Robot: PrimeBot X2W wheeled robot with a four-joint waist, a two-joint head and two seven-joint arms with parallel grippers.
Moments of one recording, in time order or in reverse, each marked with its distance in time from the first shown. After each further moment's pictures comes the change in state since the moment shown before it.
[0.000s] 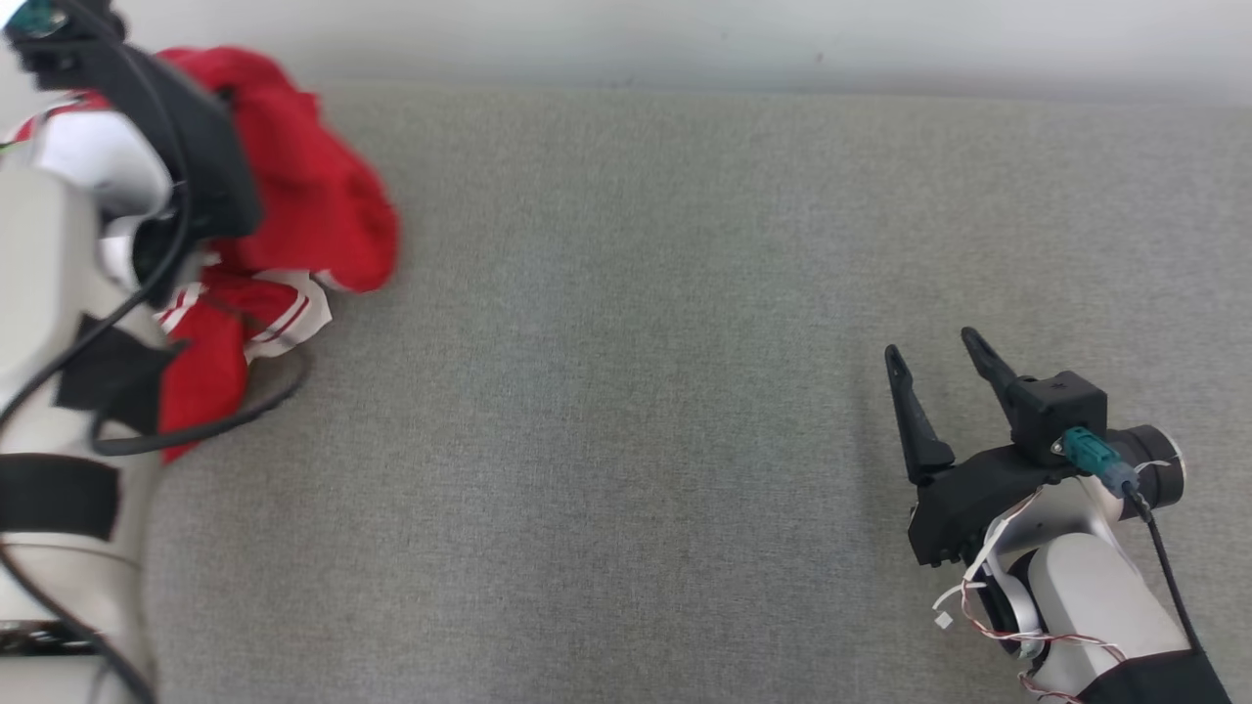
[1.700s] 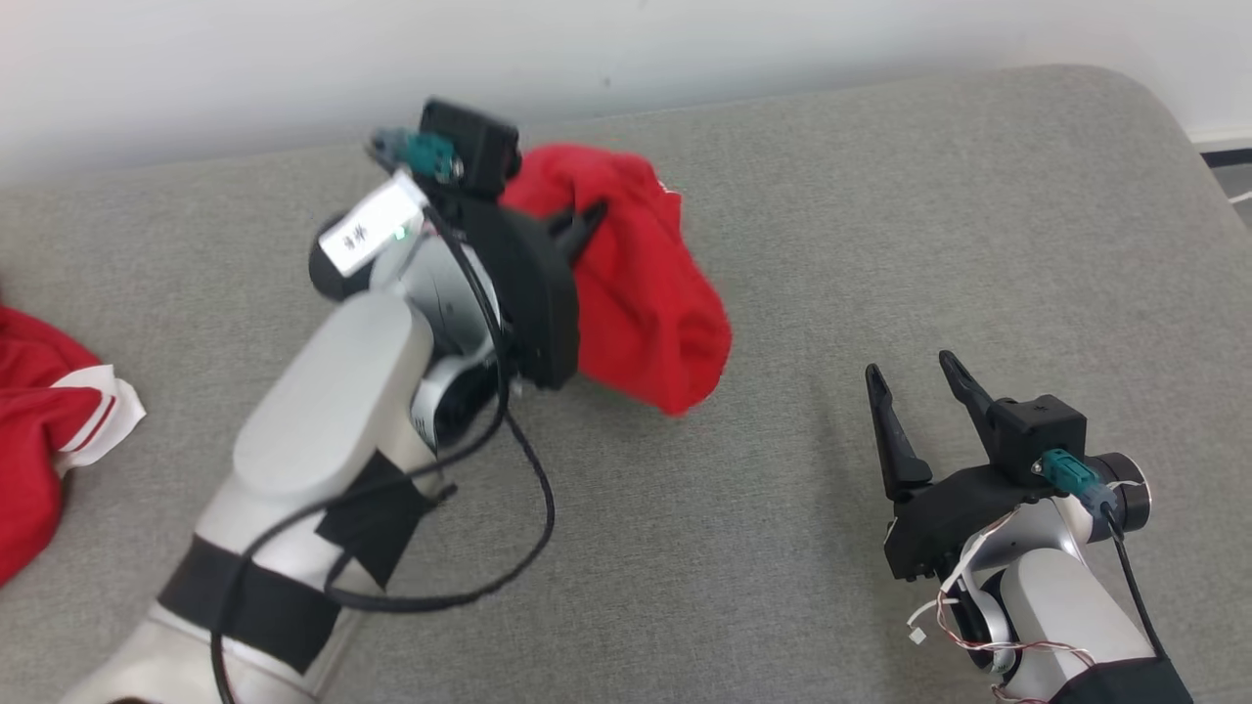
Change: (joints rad) left arm 0.170 -0.123 -0.474 -0.298 -0.352 0.000 -0.109; right arm -0.006 0.051 0.004 0.096 0.035 0.003 -0.077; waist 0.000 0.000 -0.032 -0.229
